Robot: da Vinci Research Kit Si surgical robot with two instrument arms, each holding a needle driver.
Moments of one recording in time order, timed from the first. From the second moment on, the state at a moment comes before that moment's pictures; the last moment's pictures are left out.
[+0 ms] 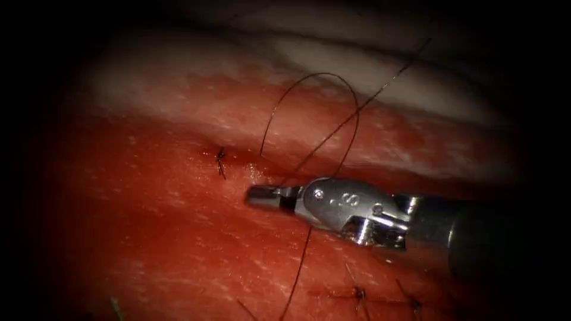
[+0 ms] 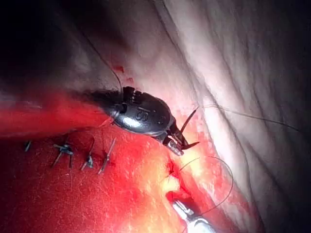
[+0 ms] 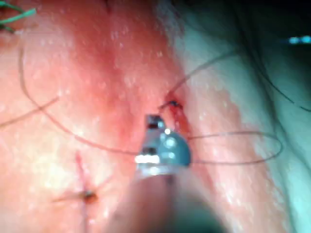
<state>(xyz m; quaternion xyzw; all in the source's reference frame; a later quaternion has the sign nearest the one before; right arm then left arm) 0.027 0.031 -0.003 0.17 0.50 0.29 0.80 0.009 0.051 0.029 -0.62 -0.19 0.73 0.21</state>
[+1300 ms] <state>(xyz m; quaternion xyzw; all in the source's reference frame) 0.026 0.025 -0.017 0.18 0.52 0.26 0.80 0.009 0.051 0.029 -0.62 -0.19 0.73 0.21</state>
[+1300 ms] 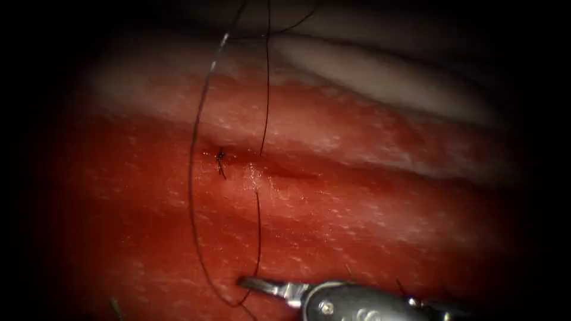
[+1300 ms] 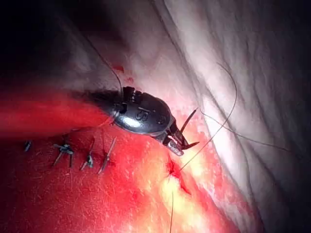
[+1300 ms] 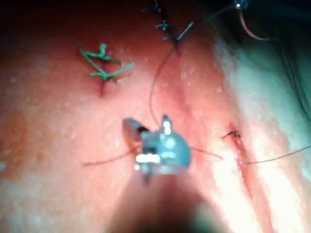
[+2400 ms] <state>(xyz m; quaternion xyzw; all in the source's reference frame) 0.026 0.029 -0.005 0.16 0.52 0.26 0.80 0.009 0.051 0.030 -0.62 -0.19 0.73 0.21</state>
